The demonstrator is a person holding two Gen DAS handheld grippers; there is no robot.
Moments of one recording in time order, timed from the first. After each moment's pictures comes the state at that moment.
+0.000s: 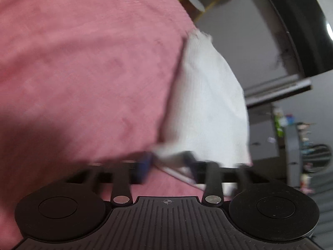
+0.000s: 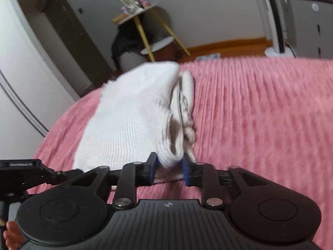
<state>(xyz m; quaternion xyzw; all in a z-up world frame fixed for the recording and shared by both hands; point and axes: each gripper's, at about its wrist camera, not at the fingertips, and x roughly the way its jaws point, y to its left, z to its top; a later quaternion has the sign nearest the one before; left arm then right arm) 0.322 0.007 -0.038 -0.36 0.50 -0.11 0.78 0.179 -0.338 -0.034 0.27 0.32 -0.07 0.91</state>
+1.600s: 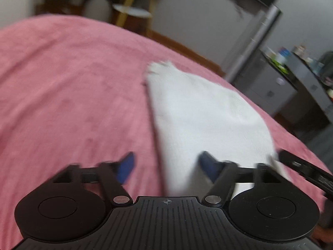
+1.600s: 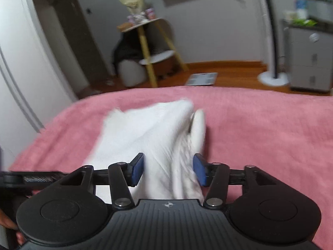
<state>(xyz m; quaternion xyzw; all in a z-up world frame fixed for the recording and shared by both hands) 0.292 -0.076 -0.007 -0.11 0.44 -0.18 0.87 0.111 -0.335 0.015 0.19 0.30 -0.11 0.93</state>
